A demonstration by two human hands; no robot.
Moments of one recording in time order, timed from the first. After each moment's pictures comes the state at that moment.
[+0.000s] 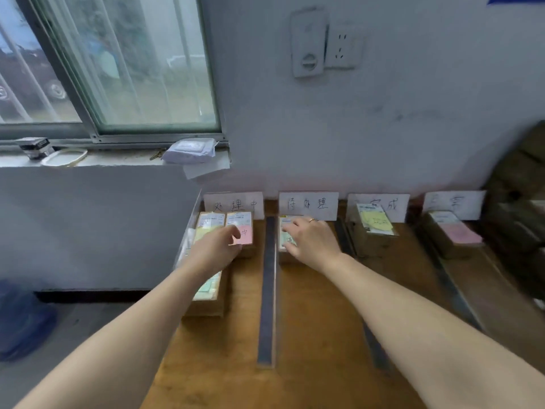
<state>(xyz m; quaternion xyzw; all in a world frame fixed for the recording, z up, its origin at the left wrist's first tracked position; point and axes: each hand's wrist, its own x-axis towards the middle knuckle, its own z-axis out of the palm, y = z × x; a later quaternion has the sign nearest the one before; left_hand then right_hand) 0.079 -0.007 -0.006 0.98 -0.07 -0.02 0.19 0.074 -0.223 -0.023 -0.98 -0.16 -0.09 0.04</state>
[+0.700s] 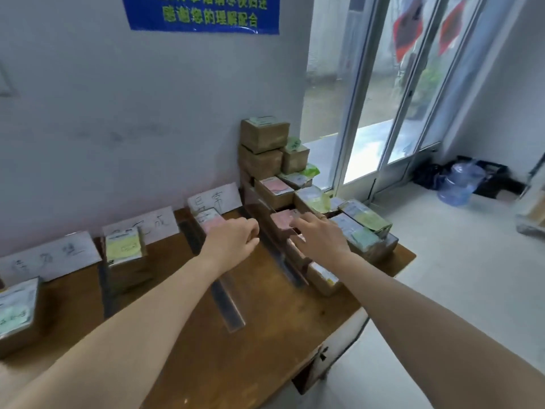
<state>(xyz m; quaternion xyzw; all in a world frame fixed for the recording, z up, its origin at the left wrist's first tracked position) -0.060 -0.524 0.027 0.85 -0.51 0.07 0.15 -0.184 -0.686 0.015 -0.97 0.20 -0.11 0.01</state>
